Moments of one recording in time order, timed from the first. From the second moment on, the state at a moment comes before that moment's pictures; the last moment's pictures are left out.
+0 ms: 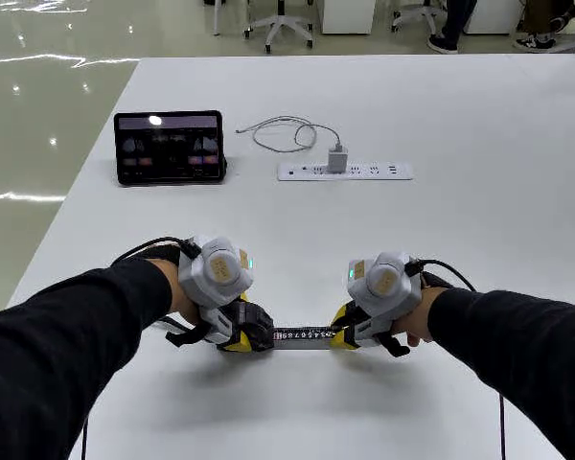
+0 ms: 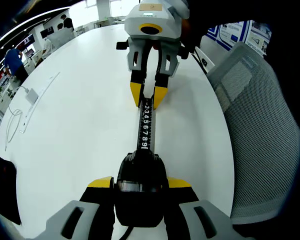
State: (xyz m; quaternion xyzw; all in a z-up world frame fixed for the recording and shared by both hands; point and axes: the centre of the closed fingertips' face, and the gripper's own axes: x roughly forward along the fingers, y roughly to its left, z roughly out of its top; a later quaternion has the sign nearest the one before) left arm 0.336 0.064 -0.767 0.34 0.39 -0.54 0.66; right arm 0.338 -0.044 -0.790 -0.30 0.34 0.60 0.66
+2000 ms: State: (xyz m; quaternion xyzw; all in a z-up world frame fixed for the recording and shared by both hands) left arm 0.337 0.063 -0.766 0.33 0.39 -0.54 0.67; right arm 0.339 -0.081 -0.787 -0.29 0.36 0.59 0.66
